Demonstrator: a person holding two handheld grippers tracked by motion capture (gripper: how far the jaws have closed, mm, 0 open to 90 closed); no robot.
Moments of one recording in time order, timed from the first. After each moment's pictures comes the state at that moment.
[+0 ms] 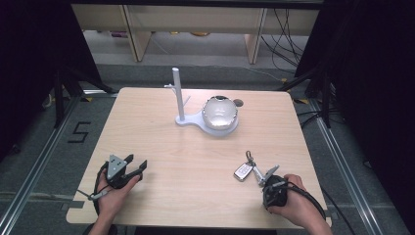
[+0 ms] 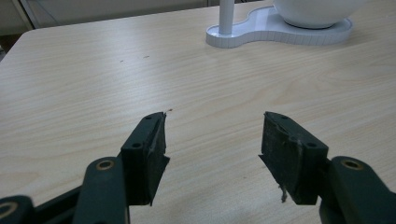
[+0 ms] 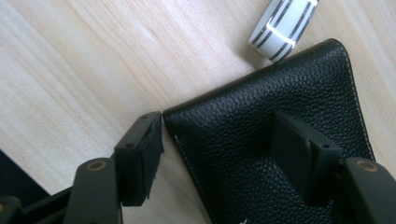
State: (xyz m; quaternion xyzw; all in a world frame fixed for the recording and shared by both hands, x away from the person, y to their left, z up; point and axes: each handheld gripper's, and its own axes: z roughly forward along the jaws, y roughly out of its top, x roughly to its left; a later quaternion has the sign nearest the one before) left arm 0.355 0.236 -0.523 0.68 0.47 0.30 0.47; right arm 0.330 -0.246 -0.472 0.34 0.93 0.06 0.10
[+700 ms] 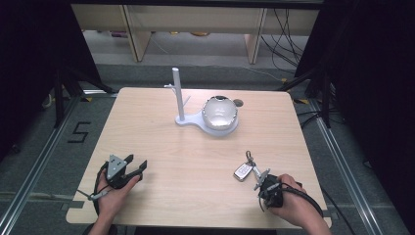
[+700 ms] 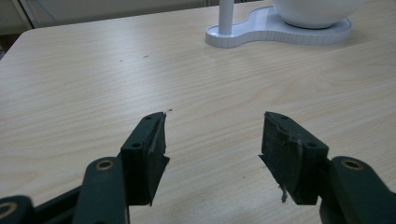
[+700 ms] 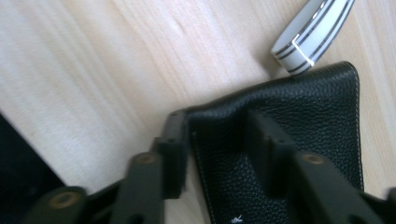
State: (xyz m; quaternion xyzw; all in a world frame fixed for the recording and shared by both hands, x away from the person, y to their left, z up) left arm 0.355 0.236 -0.523 0.68 0.47 0.30 0.47; right arm 0.326 -0.233 -0.468 0.27 0.96 0.02 0.11
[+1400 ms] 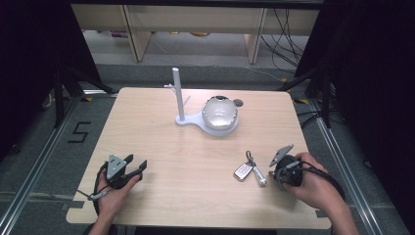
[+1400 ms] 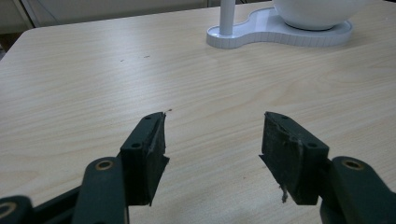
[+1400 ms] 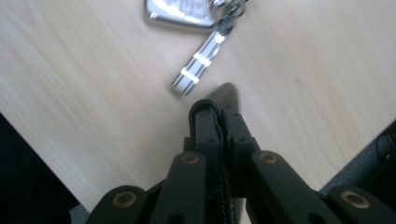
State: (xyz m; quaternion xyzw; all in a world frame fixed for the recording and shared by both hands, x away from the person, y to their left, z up) left arm 0.355 0.237 -0.523 0.68 0.47 0.30 0.48; right arm 0.345 -0.258 -0.389 0.30 0.94 0.08 0.16
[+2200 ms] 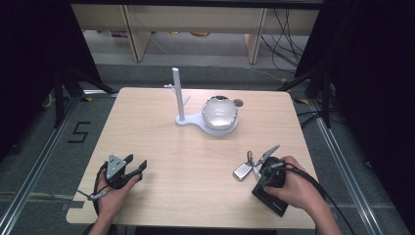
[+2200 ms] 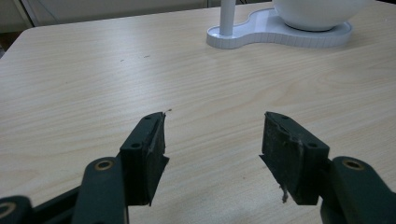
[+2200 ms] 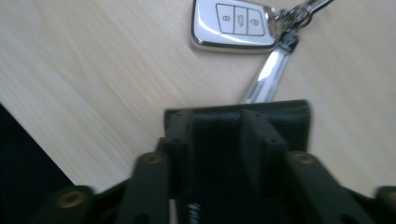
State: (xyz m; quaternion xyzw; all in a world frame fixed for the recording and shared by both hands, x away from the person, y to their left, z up) left arm 0.356 0.238 -0.523 0.68 0.47 0.30 0.48; right arm 0.354 -0.228 -0.420 0.35 0.92 0.12 0.08
